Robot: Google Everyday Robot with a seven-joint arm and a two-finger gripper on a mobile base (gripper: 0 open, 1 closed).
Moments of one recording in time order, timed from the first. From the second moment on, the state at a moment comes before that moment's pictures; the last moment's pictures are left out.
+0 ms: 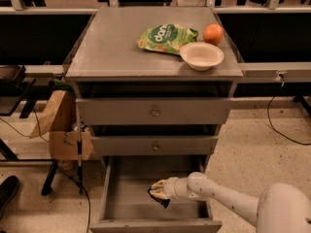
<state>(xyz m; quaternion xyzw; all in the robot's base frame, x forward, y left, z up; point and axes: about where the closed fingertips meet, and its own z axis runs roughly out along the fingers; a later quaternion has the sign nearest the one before) 0.579 -0.004 0.243 -0.55 0.71 0.25 0.36</state>
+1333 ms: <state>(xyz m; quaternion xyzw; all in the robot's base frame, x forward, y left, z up) 0.682 -0.057 0.564 -0.59 0.73 0.18 0.28</state>
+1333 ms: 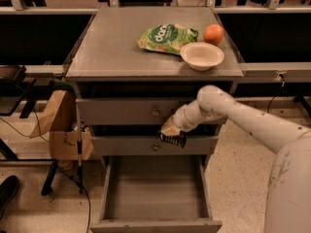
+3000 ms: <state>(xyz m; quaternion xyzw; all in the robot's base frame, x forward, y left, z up) 0.647 -0.058 0.701 -0.59 0.76 0.08 0.27</state>
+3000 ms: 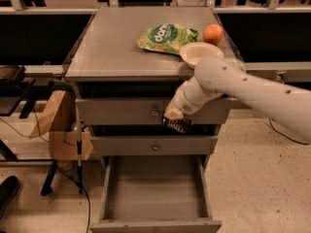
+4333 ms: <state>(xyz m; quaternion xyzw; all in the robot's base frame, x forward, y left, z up) 0.759 0.047 0.907 -0.66 0.71 -0.08 0.22</state>
